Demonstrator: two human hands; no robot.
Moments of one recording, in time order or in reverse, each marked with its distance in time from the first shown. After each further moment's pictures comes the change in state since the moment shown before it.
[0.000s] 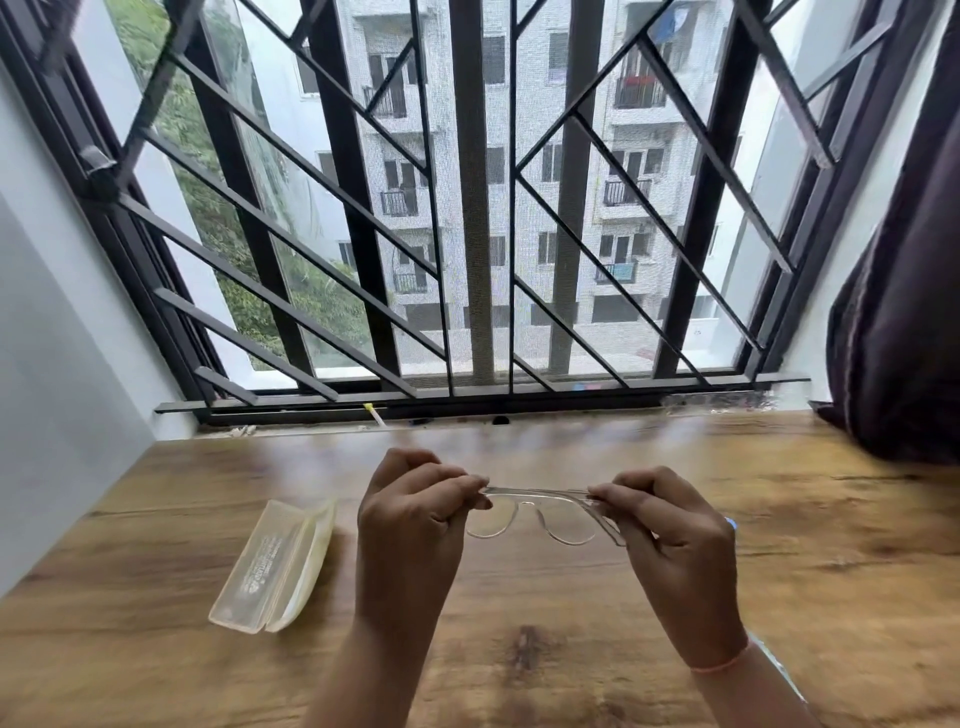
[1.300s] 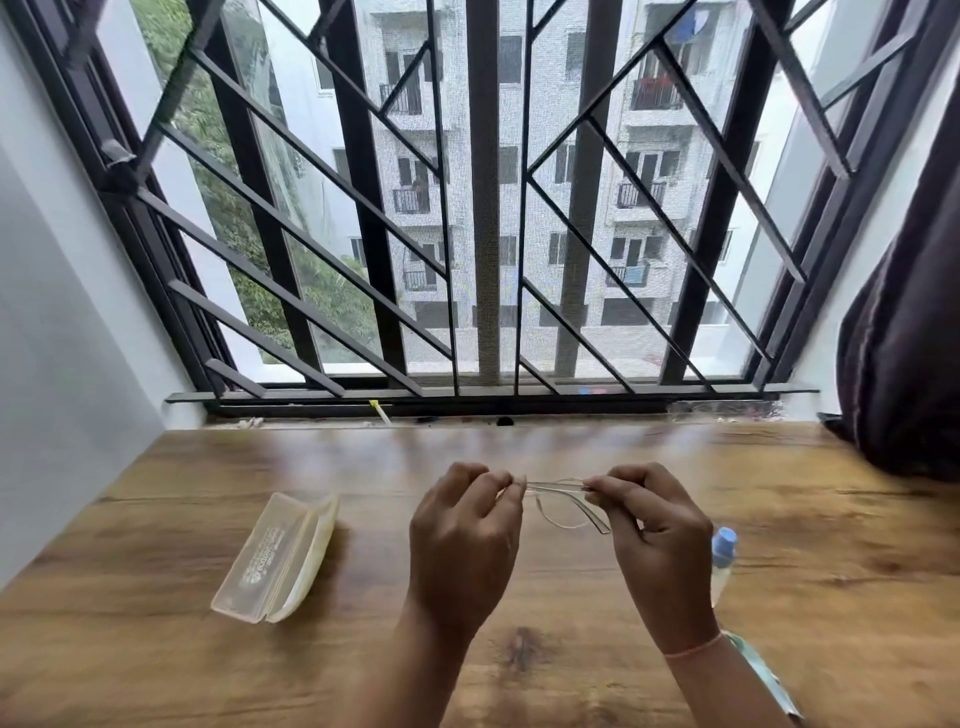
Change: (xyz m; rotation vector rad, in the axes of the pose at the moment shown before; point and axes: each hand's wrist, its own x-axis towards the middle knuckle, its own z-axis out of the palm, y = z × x) left_hand -0.018 0.004 0.044 0.279 0.048 0.253; right_hand 0.003 0.018 0.019 0.049 0.065 0.081
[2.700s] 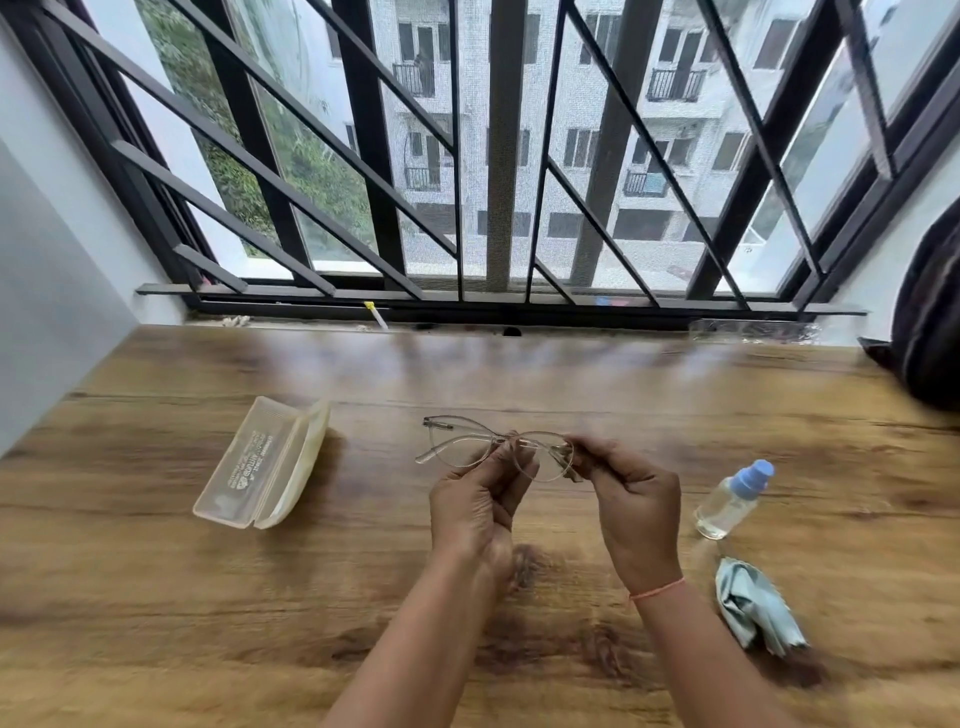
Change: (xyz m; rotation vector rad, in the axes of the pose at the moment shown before) left_hand -0.031 0.019 0.033 -1.550 0.227 -1.980; right_hand -0.044 0.038 0.037 0.334 -0.092 0.537
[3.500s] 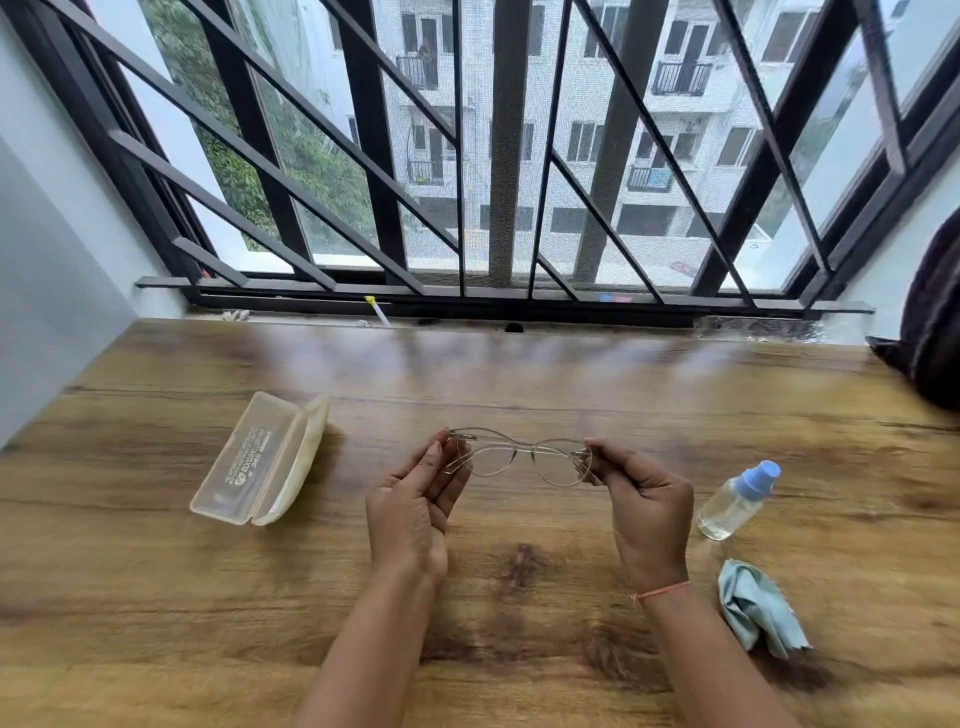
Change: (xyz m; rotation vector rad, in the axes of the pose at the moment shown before) left_hand 0.012 0.030 -0.039 0.125 0.033 0.171; right_hand 0.003 0.024 -0.009 0.066 0.073 0.047
